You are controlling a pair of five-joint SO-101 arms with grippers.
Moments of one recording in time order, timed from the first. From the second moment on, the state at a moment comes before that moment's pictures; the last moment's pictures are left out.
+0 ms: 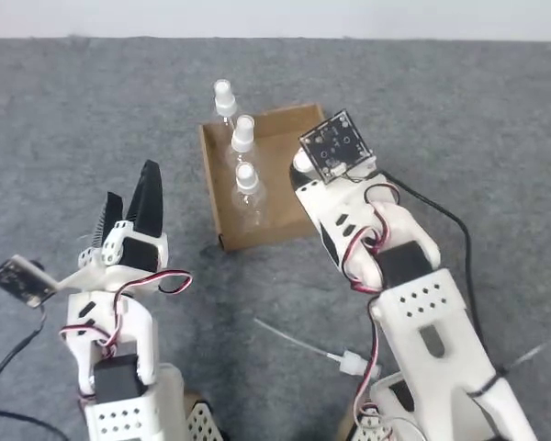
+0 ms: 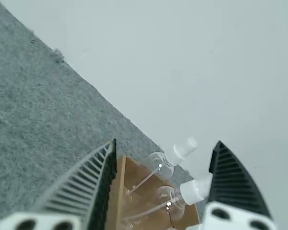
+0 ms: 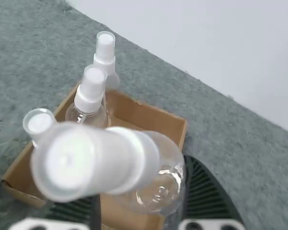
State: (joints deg) left arm -15.3 -103.5 90.5 34.1 46.2; right arm -25.3 -39.8 44.4 31.3 14.2
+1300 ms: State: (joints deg) left arm -15.3 -103.5 90.5 34.1 45.1; right arm -25.5 -1.9 25.4 10.8 4.8
